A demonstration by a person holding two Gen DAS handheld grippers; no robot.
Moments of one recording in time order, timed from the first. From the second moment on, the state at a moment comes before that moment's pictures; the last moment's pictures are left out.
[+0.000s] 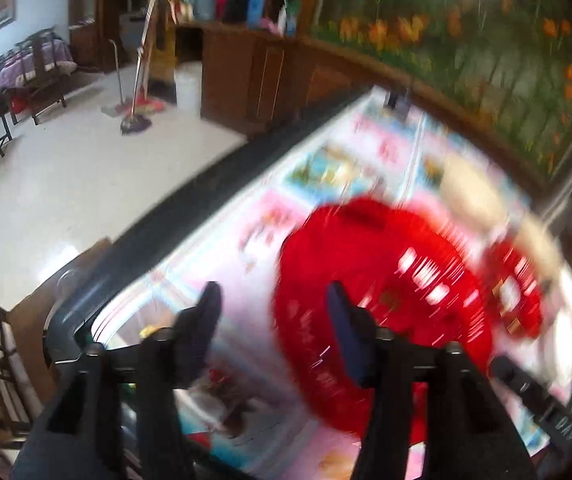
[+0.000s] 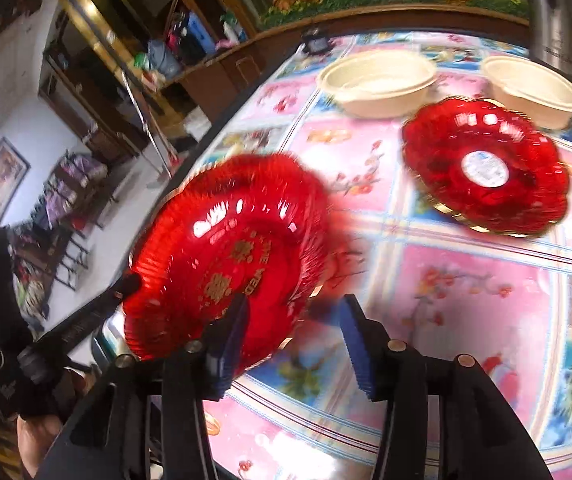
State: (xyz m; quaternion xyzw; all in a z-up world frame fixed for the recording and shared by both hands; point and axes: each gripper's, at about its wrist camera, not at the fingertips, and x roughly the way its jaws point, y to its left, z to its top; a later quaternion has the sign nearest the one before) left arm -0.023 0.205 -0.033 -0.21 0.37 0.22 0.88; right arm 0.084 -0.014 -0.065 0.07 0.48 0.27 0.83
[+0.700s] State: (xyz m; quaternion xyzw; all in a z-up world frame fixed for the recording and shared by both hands) left arm 0.155 0.027 -0.044 -0.12 0.47 0.05 0.87; right arm 0.162 -0.172 -0.074 0.29 0.47 0.16 0.82
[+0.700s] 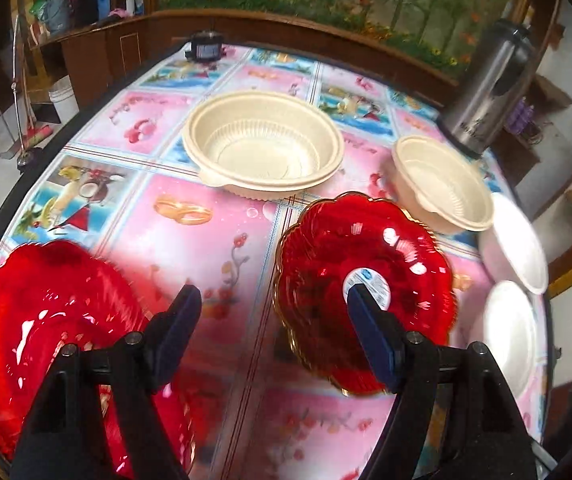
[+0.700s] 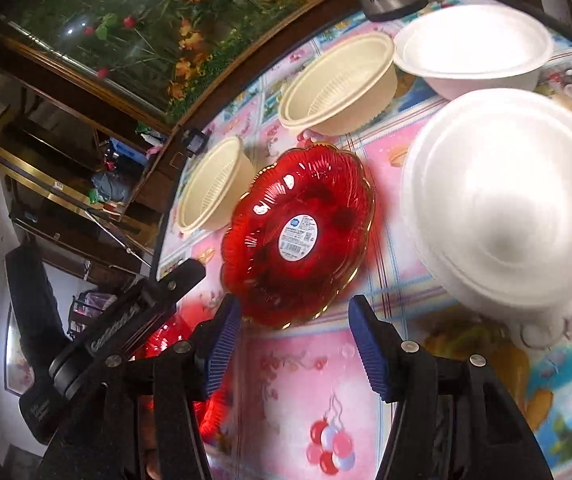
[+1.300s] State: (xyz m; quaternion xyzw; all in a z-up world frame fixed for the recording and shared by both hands) left arm 0.176 0.008 -0.068 -0.06 0.51 0.06 0.86; right arm 0.198 -0.174 -0.111 0.28 0.50 0.11 0.81
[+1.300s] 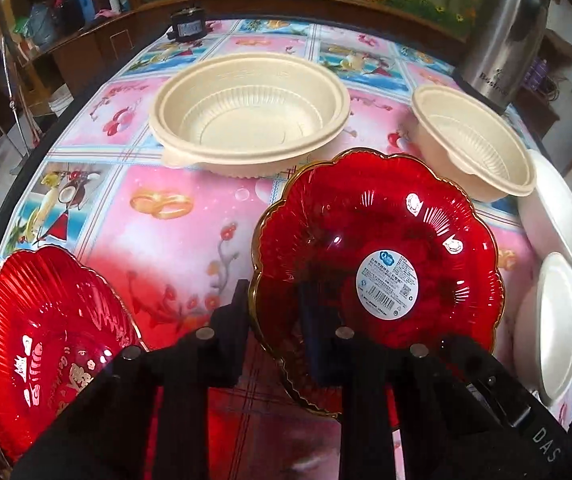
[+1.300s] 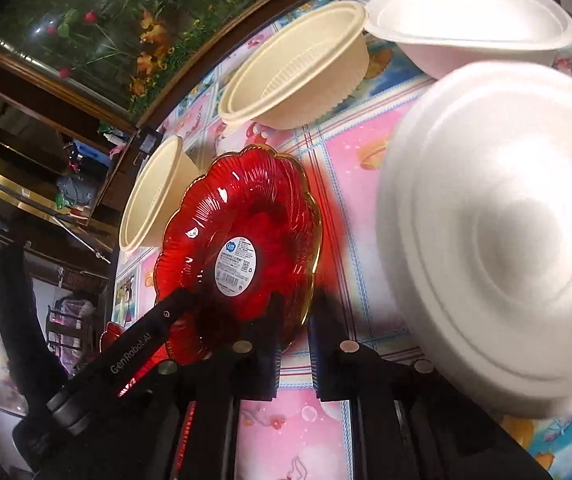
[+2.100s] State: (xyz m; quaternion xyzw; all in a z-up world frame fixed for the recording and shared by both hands) left arm 0.074 0.062 0.000 -0.09 0.41 0.09 0.91; right arm 0.132 -0.130 -0.036 0.21 0.42 0.18 0.86
